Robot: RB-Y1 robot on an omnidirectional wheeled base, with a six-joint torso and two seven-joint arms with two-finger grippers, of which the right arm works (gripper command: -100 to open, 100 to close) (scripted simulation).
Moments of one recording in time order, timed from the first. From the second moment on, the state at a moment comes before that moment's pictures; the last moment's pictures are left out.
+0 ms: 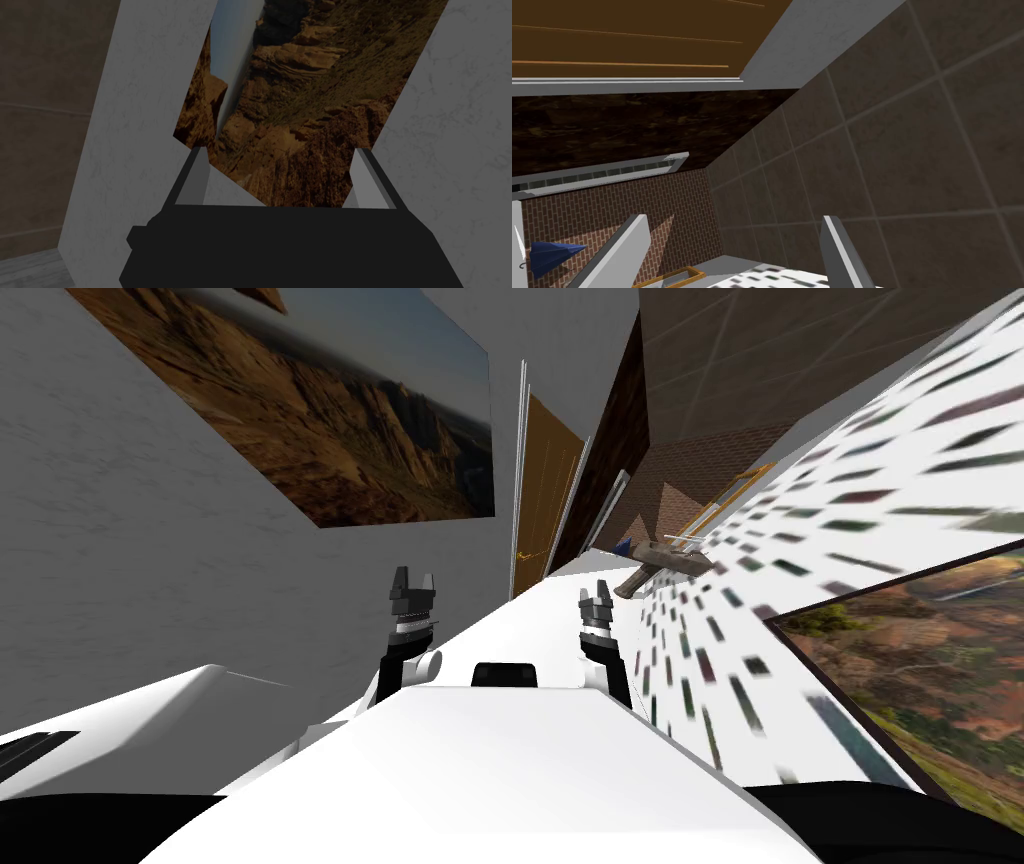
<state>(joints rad) 0.54 0.00 -0.03 -2.22 -0.04 -0.38 0.03</state>
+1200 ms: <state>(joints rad) 0.46 -0.09 0.02 -1.98 -0.08 -0.47 -0.01</state>
